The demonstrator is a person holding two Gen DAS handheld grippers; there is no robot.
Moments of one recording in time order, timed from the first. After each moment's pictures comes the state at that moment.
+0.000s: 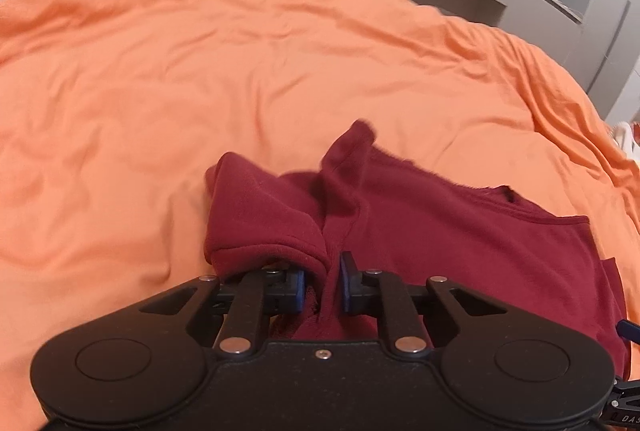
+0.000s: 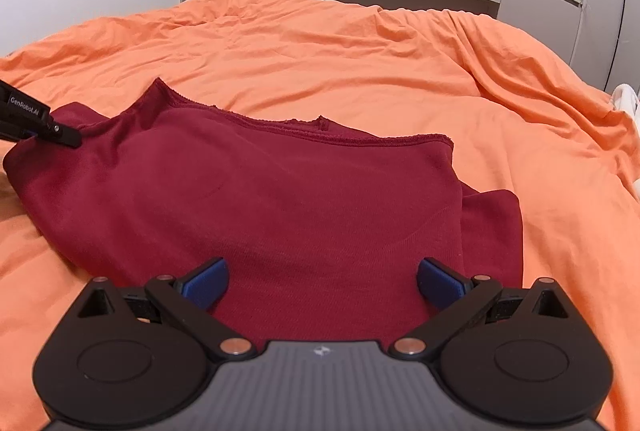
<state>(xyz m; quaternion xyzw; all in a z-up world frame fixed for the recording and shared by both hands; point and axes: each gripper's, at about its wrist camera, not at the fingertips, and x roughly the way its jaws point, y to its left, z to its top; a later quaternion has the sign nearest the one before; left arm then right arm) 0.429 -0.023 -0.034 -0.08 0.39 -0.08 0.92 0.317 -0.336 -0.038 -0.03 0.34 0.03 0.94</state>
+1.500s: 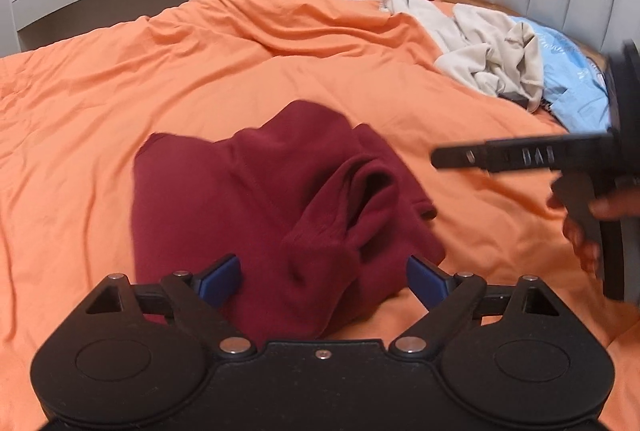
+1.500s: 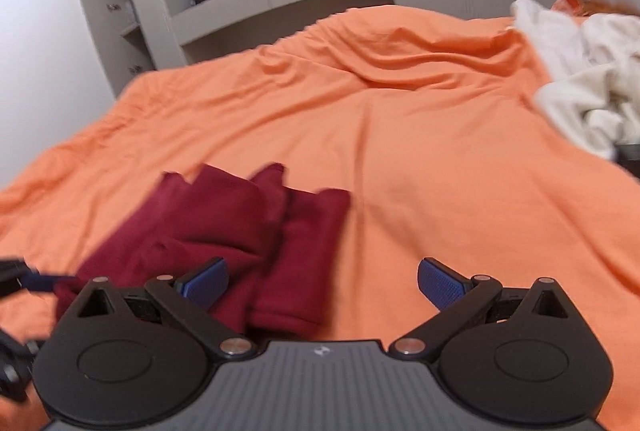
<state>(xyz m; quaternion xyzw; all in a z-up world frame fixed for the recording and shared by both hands) 0.310 -0.235 -0.017 0.13 0.35 -0.35 0.86 0.279 -0.492 -0.017 0.16 0.29 0.00 0.94</state>
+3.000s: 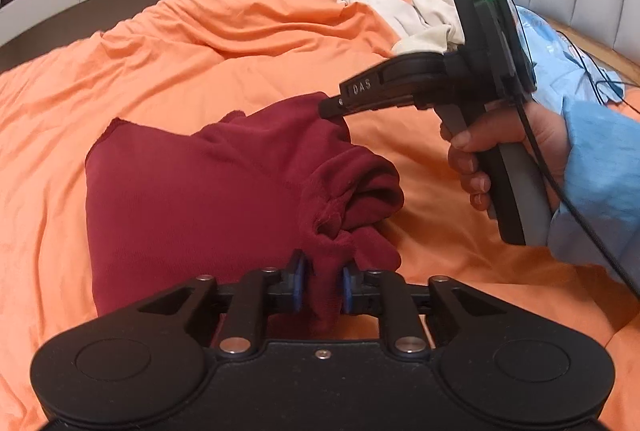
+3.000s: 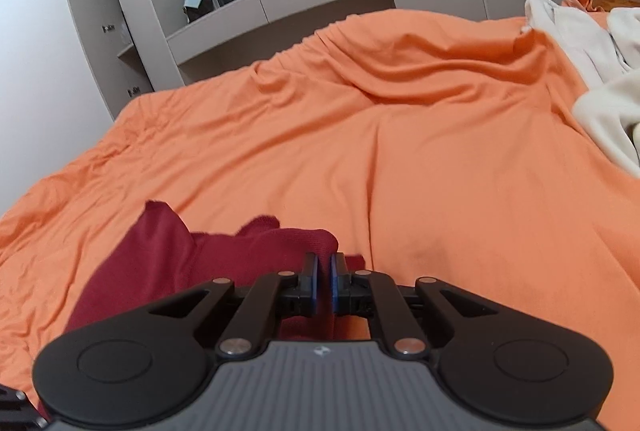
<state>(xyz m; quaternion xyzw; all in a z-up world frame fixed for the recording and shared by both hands) 0.304 -0.270 -0.037 0.15 0.34 -0.40 0.84 0.351 -0.509 -0.034 0.17 0.28 -0.03 0.94</state>
